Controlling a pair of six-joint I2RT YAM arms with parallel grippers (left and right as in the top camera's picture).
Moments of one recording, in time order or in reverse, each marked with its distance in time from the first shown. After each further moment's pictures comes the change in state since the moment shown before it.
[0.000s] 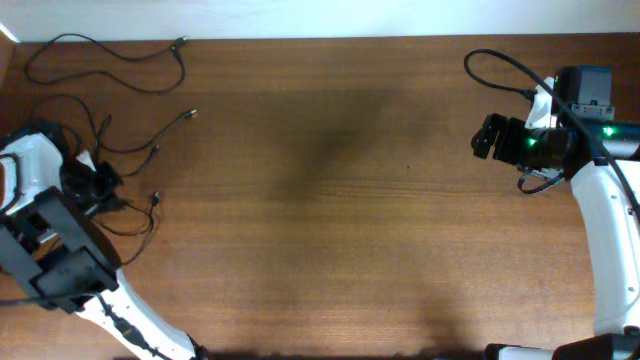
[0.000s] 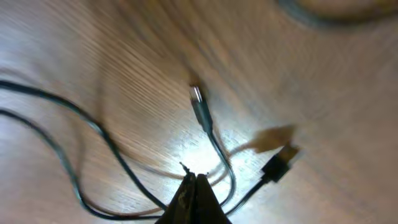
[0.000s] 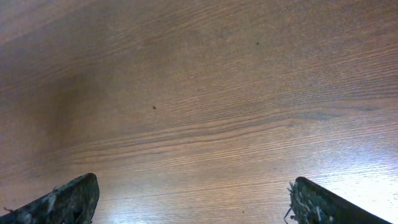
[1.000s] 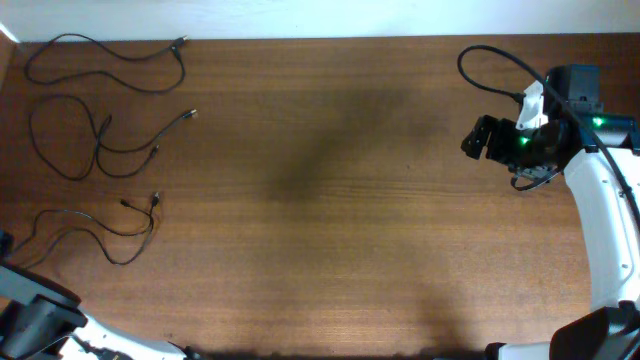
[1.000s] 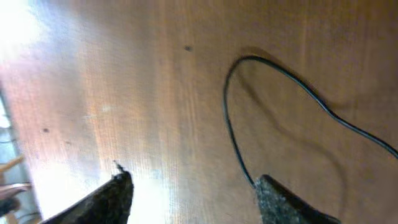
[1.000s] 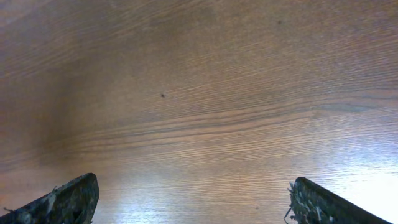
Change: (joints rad) left arm 0.435 -0.094 0.025 0.104 -0.327 -0.278; right arm 0.000 0.064 0.000 -0.008 -0.071 0.000
